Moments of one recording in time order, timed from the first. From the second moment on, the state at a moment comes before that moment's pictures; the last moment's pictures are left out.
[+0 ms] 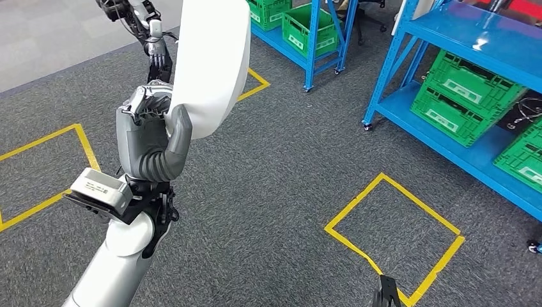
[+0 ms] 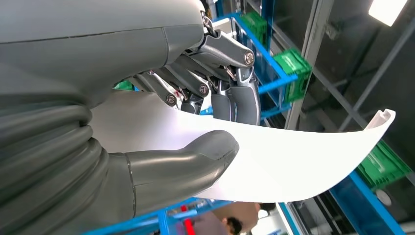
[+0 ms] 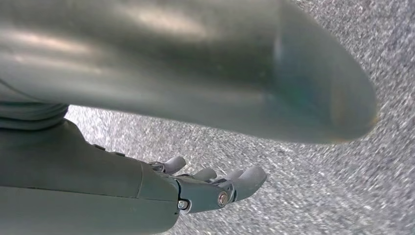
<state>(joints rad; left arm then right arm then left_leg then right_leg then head) -0.61 -0.18 -0.42 -1.43 -0.28 0.33 -0.64 -0.02 0.10 -0.51 -0.17 0.25 -0.07 -0.01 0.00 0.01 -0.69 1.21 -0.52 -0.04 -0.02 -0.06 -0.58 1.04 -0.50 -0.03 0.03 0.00</state>
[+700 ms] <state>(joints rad) -0.66 -0.19 -0.42 -1.35 -0.28 0.34 -0.65 -0.02 0.10 -0.50 -0.17 0.25 -0.07 -0.01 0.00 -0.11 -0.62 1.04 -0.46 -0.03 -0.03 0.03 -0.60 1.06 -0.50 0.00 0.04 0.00</state>
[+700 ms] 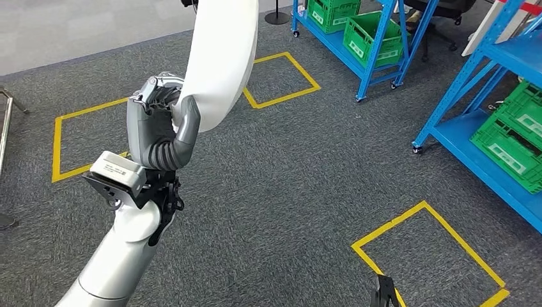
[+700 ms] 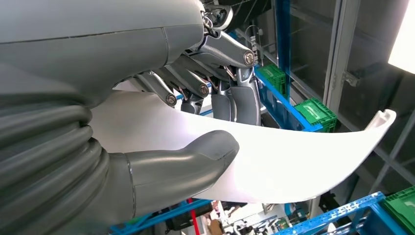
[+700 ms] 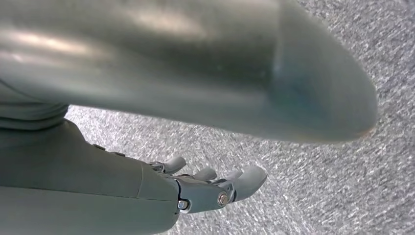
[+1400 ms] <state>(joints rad) -0.67 -0.19 -0.42 -1.34 -0.27 0.33 -0.64 -0.02 0.12 -0.49 -0.17 0.26 -0.07 -0.02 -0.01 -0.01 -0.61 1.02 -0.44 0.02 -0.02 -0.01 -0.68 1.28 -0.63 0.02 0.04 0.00</state>
